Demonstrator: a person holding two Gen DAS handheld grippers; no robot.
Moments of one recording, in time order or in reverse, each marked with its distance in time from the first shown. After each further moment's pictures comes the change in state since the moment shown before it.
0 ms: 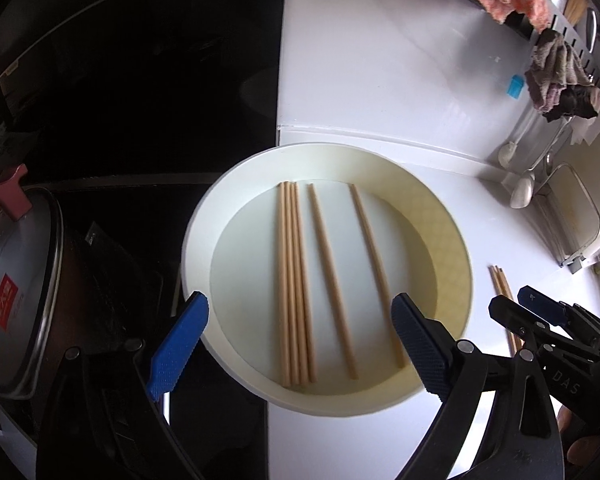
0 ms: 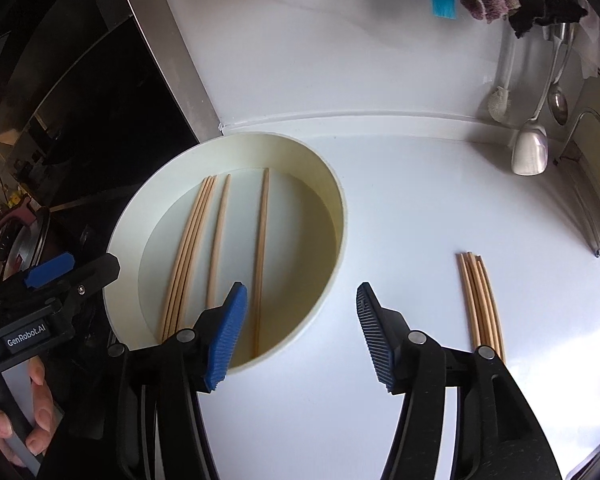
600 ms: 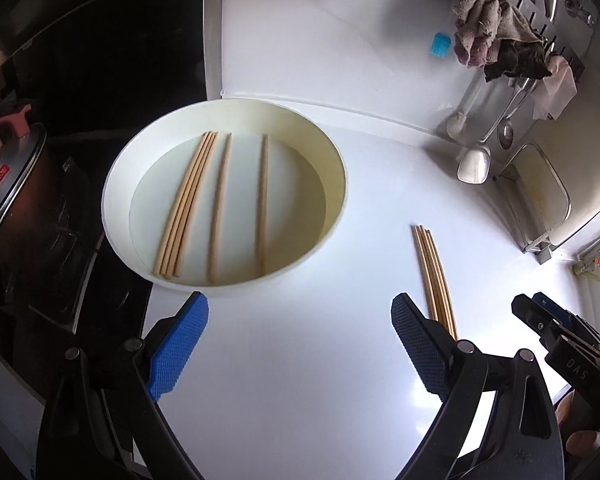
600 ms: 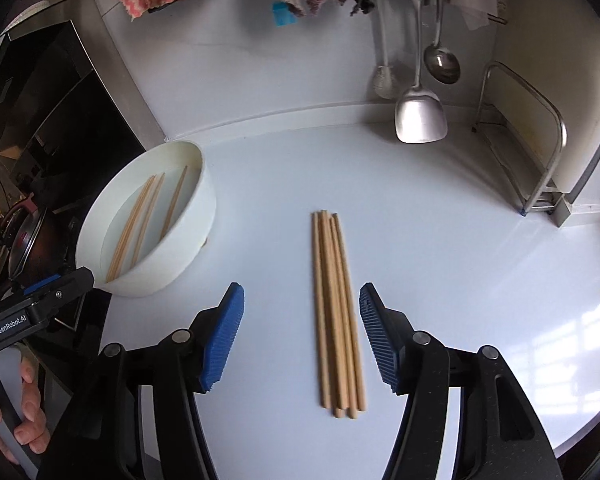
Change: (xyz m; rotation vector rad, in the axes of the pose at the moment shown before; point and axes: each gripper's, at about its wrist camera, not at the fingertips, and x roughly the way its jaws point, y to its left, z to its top) left arm -0.038 -0.135 -0.077 -0.078 0.028 0.007; right arm -0.086 -0.168 -0.067 0.033 -0.038 0.004
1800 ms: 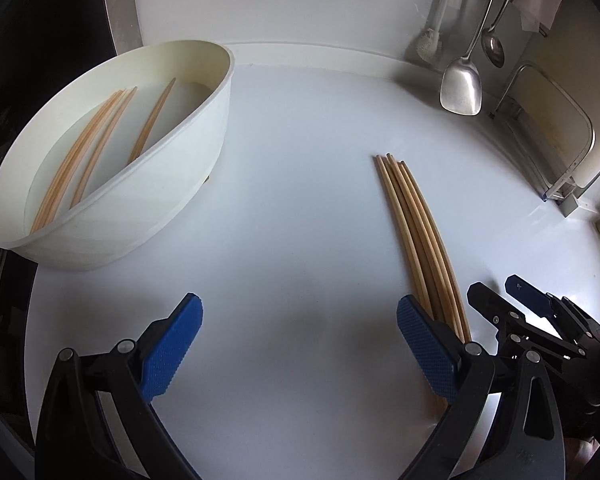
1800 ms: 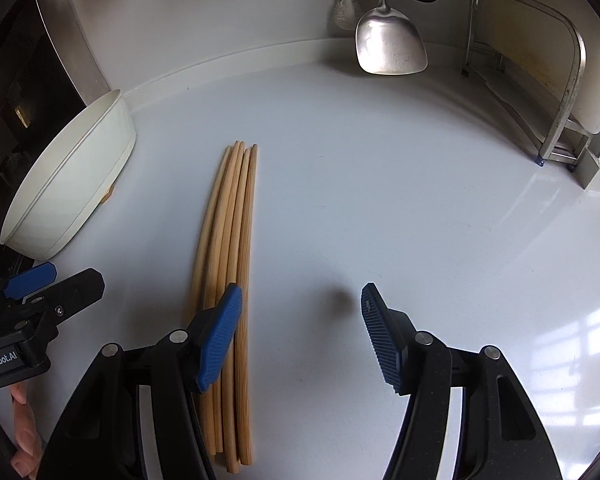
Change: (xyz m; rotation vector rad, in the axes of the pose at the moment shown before) left arm 0.116 -0.090 -0.051 0.088 0.032 0.005; right arm 0.107 -0.067 -0.041 -0.027 0.039 -0.042
